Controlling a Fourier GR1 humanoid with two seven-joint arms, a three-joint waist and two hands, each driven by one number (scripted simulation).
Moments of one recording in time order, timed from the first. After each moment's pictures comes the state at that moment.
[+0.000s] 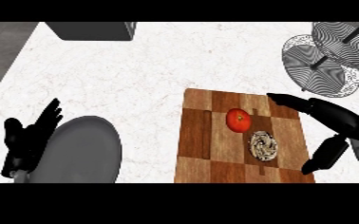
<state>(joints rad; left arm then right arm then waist) 0.03 0.46 -0.04 -1.34 0.24 0.07 0.10 -0.24 -0.70 0.26 -1.35 -0.12 0.60 -0.11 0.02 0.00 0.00</state>
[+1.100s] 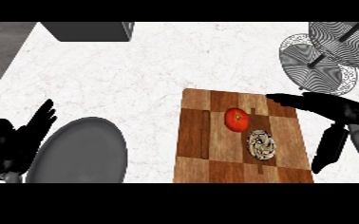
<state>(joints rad) 0.05 0.42 0.06 -1.36 0.18 -0.01 0.14 -0.32 -0.63 0.17 -1.38 -0.05 0.88 0.28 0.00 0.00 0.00</state>
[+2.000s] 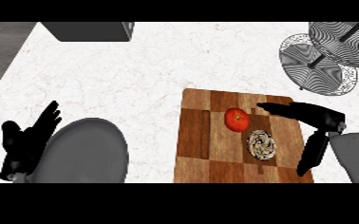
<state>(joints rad) 0.05 0.34 0.12 -1.36 0.09 -0.05 0.13 -0.29 -0.48 0.10 -1.24 0.21 0.92 0.08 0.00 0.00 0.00</state>
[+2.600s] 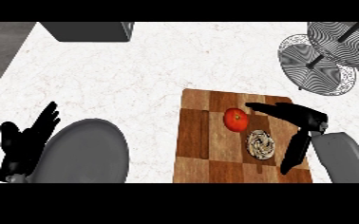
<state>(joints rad) 0.06 0.31 0.16 -1.38 0.05 -0.08 0.15 -0.29 -0.37 0.07 -1.25 0.29 0.91 0.11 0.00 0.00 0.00</state>
